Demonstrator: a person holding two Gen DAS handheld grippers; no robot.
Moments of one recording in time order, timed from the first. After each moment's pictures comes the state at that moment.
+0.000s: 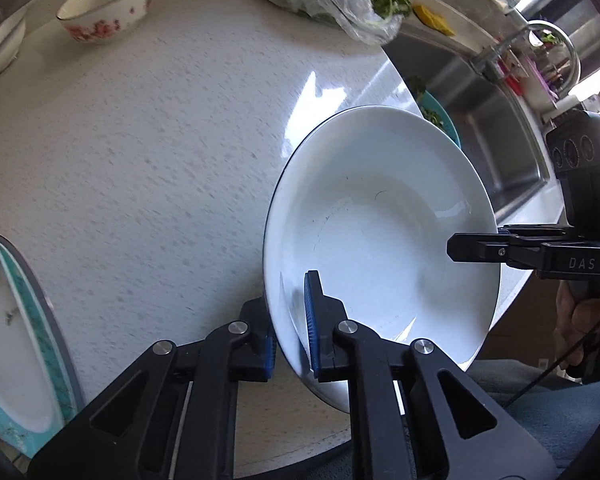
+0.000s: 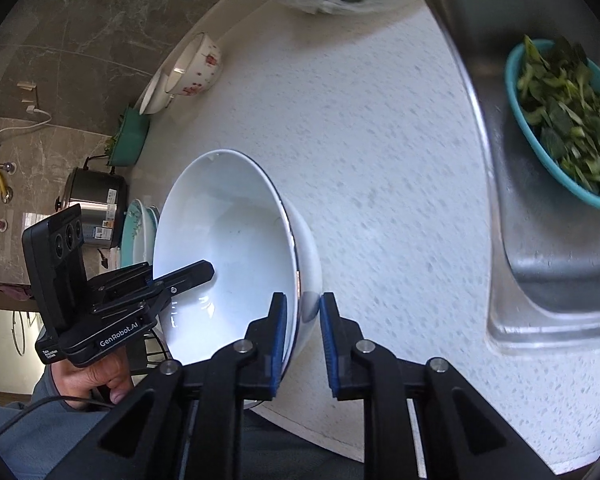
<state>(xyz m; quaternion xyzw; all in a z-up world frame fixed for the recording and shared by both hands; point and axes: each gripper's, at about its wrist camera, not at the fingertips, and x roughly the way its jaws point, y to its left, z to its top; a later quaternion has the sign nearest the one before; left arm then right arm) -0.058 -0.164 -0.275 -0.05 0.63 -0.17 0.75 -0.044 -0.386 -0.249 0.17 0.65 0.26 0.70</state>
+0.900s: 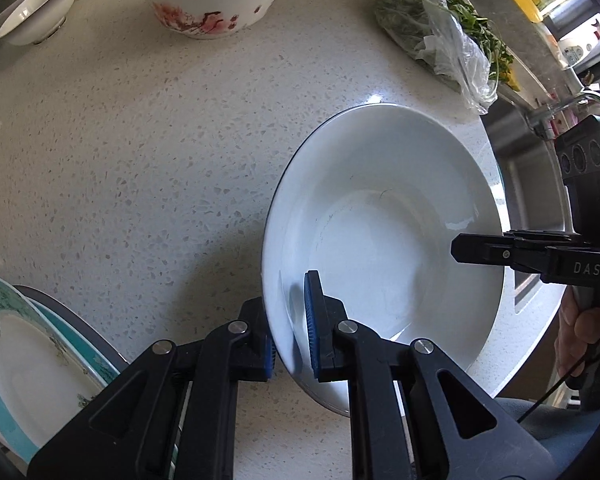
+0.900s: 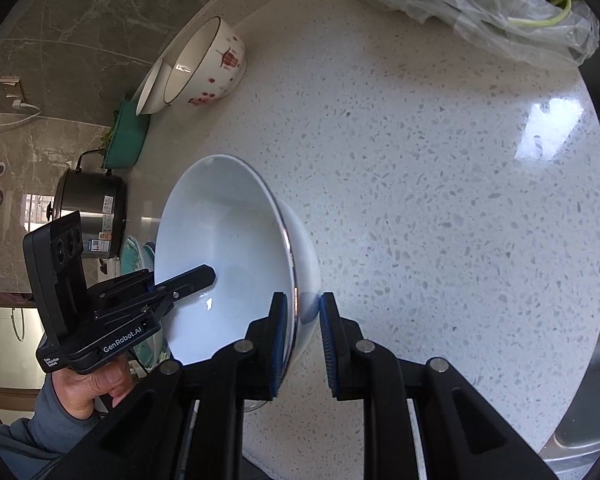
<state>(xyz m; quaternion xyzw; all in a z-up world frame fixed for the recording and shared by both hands) 0.027 -0.081 -0.308 -0.09 0.65 -0.11 0.75 0.048 -0.302 -0.273 0.15 0.67 0.28 0.67</state>
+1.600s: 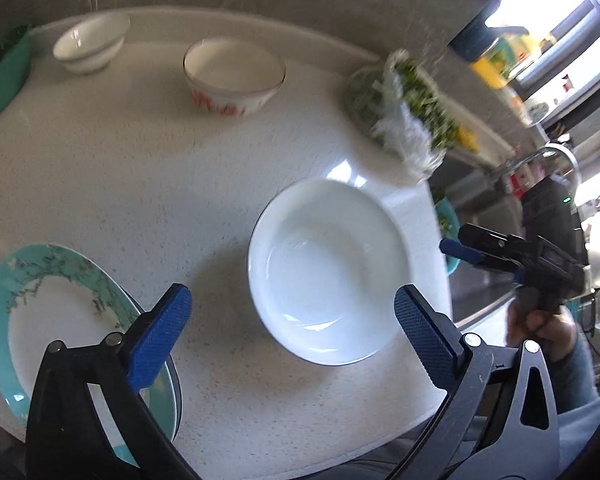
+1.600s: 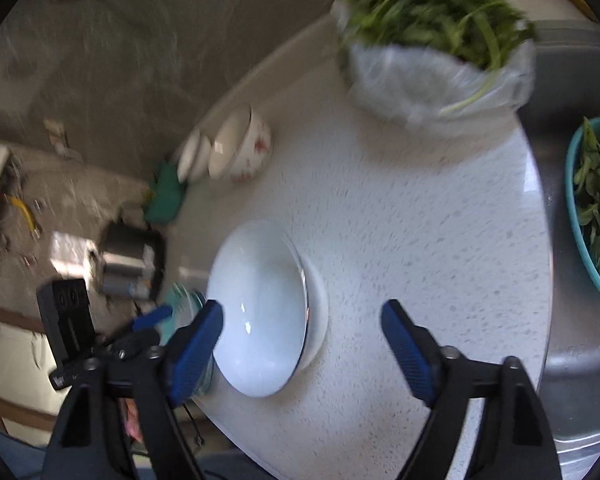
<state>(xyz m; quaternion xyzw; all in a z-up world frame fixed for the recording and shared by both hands) -0.023 -0.044 -0.205 -0.17 0.56 -0.11 0.81 0.036 -0.374 -0.215 0.26 0.56 0.28 0.73</state>
